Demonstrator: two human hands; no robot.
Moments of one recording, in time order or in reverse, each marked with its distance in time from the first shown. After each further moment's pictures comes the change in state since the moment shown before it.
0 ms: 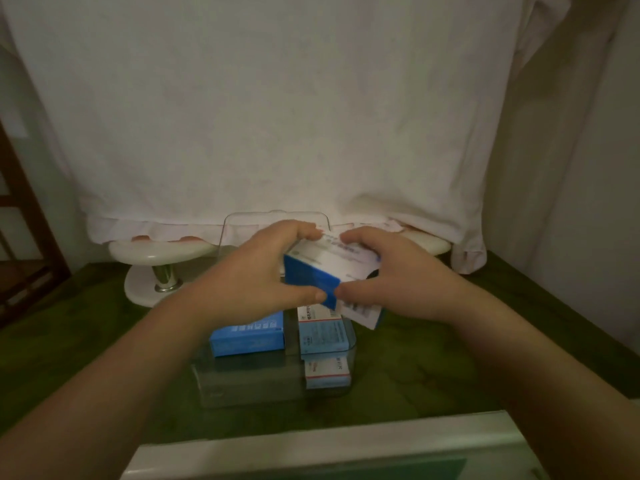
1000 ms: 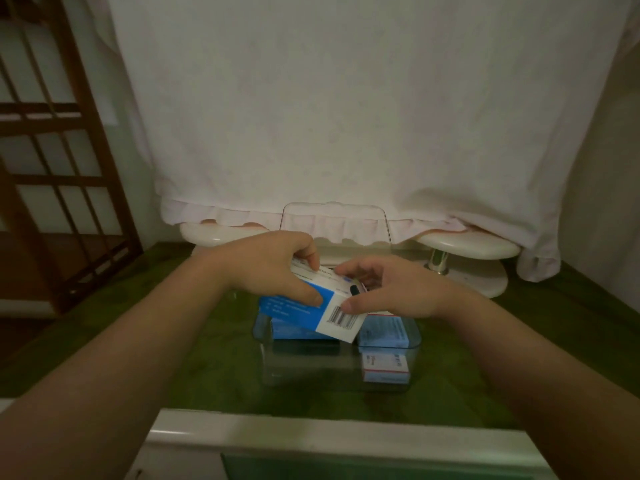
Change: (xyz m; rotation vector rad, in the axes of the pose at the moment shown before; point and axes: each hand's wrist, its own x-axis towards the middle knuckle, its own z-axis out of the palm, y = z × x) left_hand -0.008 -0.054 -0.048 0.251 -0.292 -0.207; right_hand 0.052 -0.008 0.071 0.265 -0.408 -0.061
